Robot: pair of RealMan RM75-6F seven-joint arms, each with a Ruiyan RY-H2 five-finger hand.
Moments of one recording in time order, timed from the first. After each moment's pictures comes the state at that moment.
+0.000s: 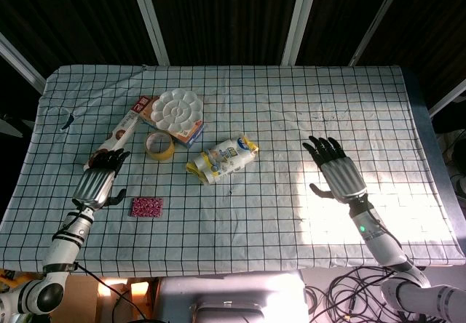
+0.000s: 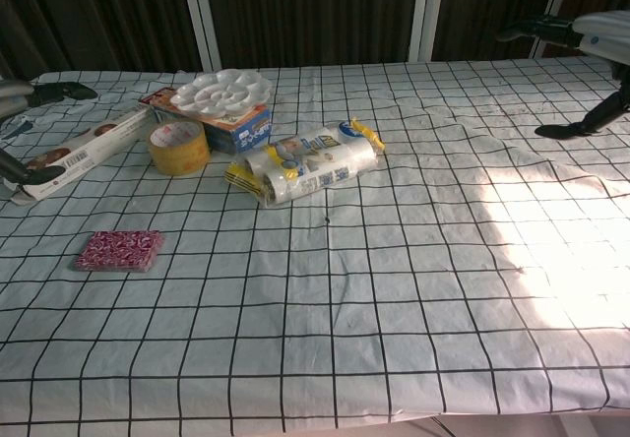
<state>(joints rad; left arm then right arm) -0.54 -1.27 -0.21 -1.64 1.06 0.99 0.36 0.50 -1.29 0.20 -1.56 -1.38 1.08 -0.19</state>
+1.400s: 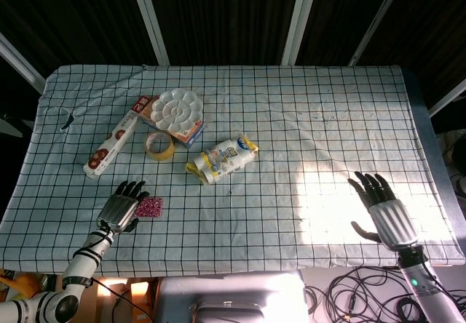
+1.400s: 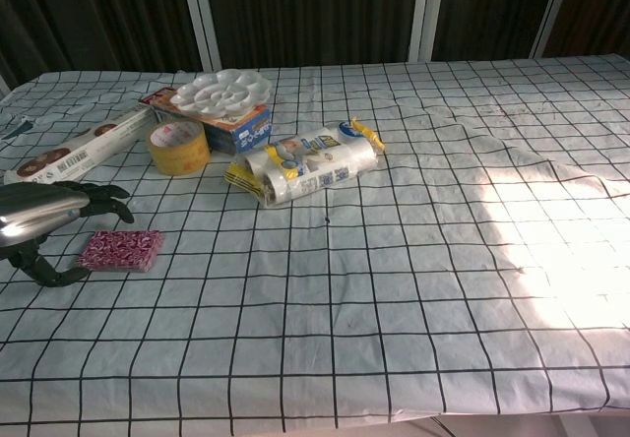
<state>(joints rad) -0.58 -1.42 -0.03 -1.54 1.05 0.96 0.53 0.24 -1.18 -0.02 -1.55 -1.61 1.40 -0.02</state>
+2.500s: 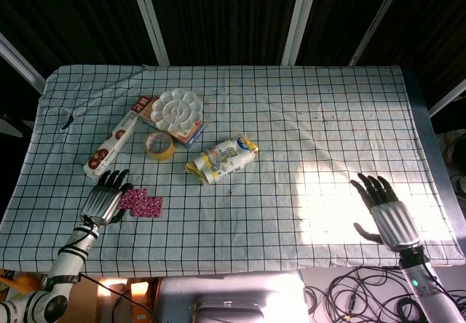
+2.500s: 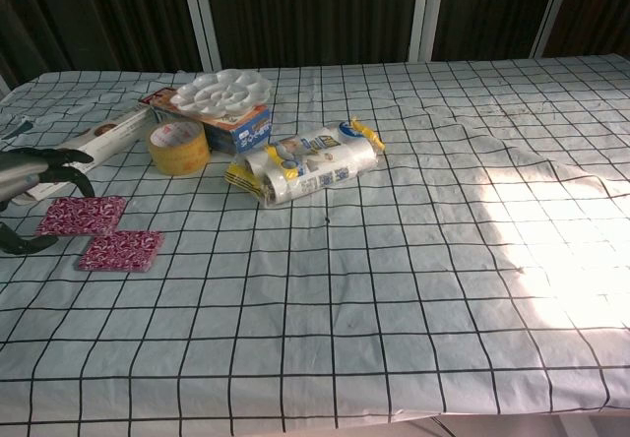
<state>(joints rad) -0.54 -1.36 -0.04 -1.50 1.11 1.04 0.41 0.22 -1.17 -0.01 -1.58 -1.59 1.37 -0.05</state>
